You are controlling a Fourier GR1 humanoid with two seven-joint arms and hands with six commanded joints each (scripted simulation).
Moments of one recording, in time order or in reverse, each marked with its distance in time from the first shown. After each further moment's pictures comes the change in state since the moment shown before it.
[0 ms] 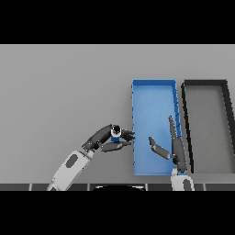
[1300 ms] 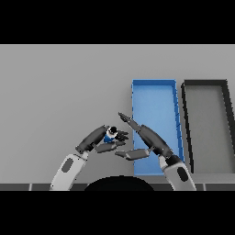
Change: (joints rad) left arm 0.032 -0.059 0.055 -0.016 -0.098 -0.097 0.018; right arm -0.303 -0.103 0.207 -0.327 -0.225 0.374 0.463
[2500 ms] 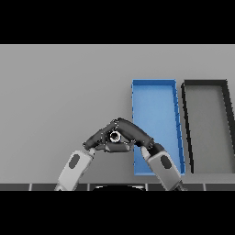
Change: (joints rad) left arm 0.008 -0.075 0.066 0.029 -0.021 -0.104 -0.016; right arm -0.316 0.167 0.067 0.225 -0.033 0.082 -0.052
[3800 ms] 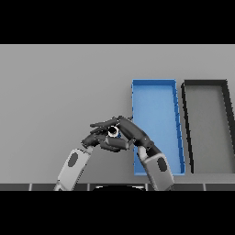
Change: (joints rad) left arm -0.004 0.000 0.048 0.026 -0.066 -0.062 0.174; right arm 0.043 0.174 -0.076 -0.017 0.058 0.014 0.016
